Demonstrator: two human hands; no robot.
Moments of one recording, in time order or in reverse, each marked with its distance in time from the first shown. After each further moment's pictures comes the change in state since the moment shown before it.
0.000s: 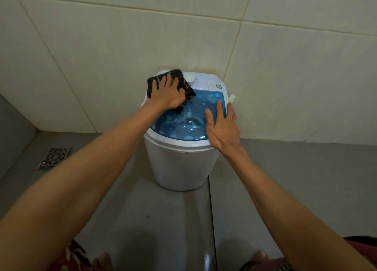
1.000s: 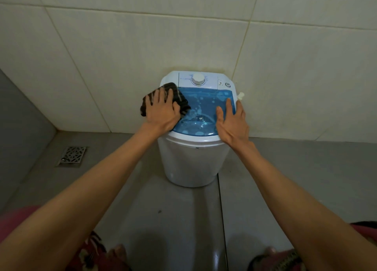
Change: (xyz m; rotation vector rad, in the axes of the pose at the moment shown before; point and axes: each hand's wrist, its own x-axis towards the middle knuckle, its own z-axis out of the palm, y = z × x) left_hand -0.069 -0.036 0.024 0.010 0.217 -0.056; right_hand -0.002 -0.001 -0.002 0.000 -0.001 0.004
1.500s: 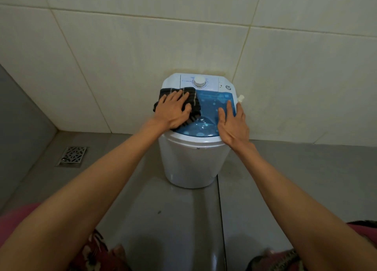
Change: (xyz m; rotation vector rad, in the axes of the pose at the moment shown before) left_hand 0.007 0.011 -0.008 -0.028 -0.098 0.199; right_hand -0.002 -0.001 -0.003 0.005 -0.015 0.006
